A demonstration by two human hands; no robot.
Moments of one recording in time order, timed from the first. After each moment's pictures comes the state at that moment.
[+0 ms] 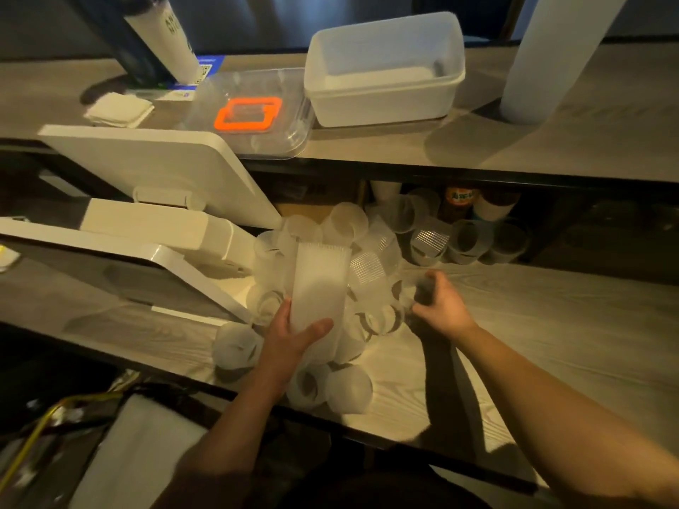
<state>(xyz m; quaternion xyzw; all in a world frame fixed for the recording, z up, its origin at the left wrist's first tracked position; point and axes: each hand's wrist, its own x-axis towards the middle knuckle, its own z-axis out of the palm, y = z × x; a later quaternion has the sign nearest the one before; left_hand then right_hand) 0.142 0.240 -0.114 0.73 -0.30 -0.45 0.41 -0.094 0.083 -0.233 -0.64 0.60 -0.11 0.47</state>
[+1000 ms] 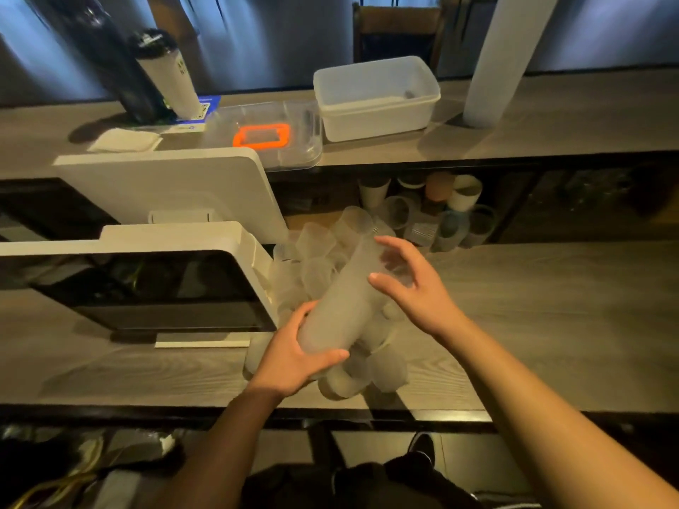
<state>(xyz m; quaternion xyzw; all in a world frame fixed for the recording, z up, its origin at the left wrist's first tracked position) 0.236 0.300 -0.099 0.64 -0.53 -0.46 0.31 0.012 0.216 -0.059 -0.66 0.49 -0.36 0.44</state>
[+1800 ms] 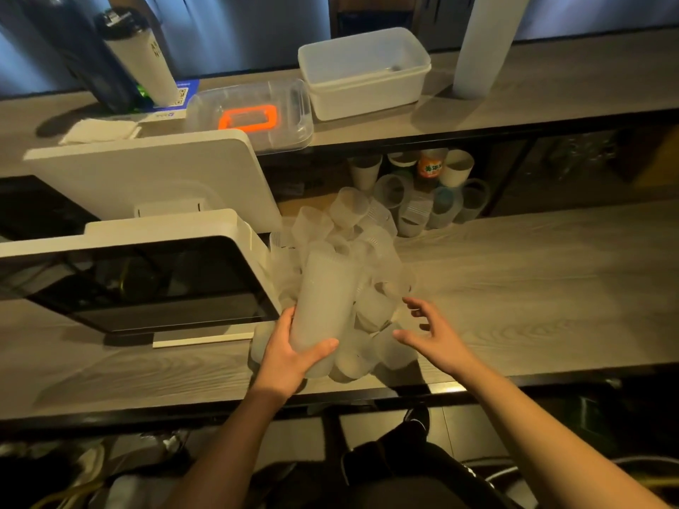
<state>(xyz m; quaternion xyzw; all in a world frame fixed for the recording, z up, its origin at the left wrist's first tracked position) 0.254 0.323 -0.118 0.63 -0.45 -0.52 0.36 -0.017 0.283 -0.174 -0.57 0.61 -0.23 0.51</state>
